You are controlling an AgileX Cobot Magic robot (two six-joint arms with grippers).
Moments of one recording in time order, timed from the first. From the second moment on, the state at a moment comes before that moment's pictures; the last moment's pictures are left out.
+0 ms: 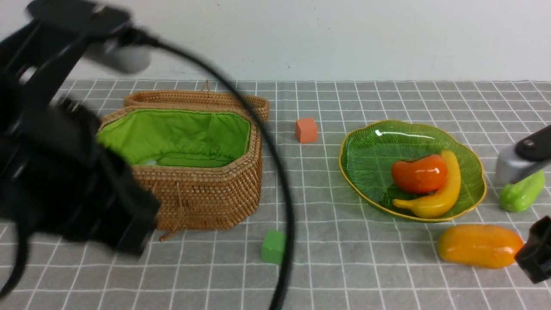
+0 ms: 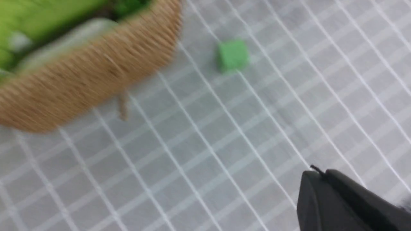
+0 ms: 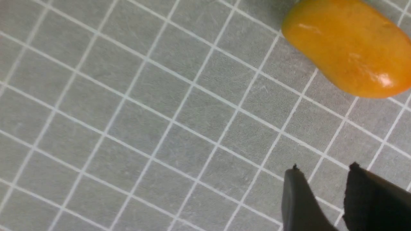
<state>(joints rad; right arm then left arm) 0.26 1.21 -0.97 0.02 1.08 -0.27 -0.70 0.95 -1.12 -0.02 1.09 -0.12</state>
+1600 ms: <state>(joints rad) 0.07 1.75 -1.21 0.08 1.08 -0.66 -0.72 0.45 -0.79 -0.12 0.74 -0.03</state>
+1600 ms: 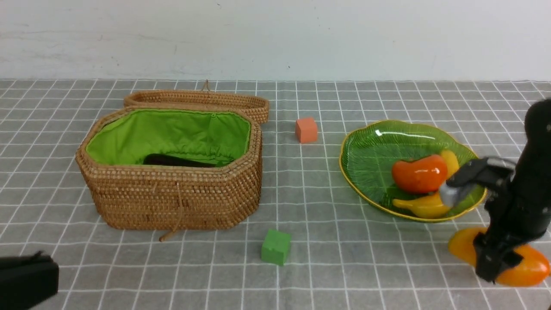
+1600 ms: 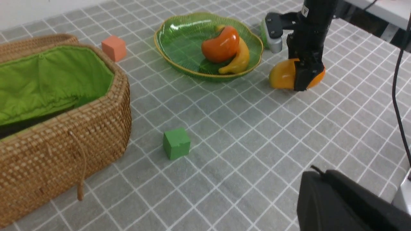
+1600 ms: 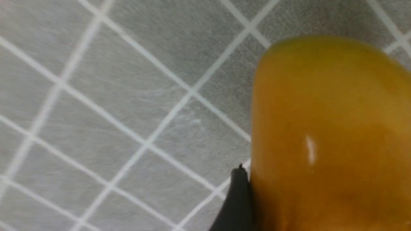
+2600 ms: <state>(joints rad) 0.16 1.92 -1.39 0.43 0.44 -0.32 -0.72 0.47 -0.79 -0.15 0.68 -0.03</state>
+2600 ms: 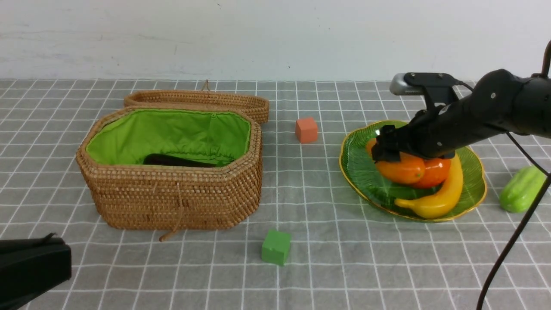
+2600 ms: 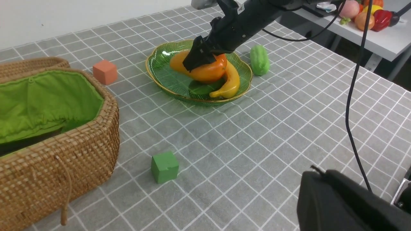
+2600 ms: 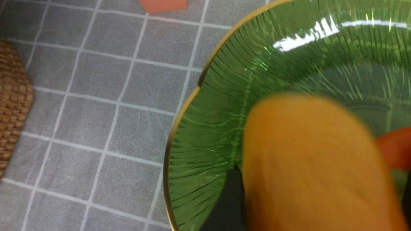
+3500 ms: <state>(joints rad) -0.24 1.96 -1.48 0.06 0.70 0.26 -0.72 0.47 -0.79 -0.16 0.64 -0.02</state>
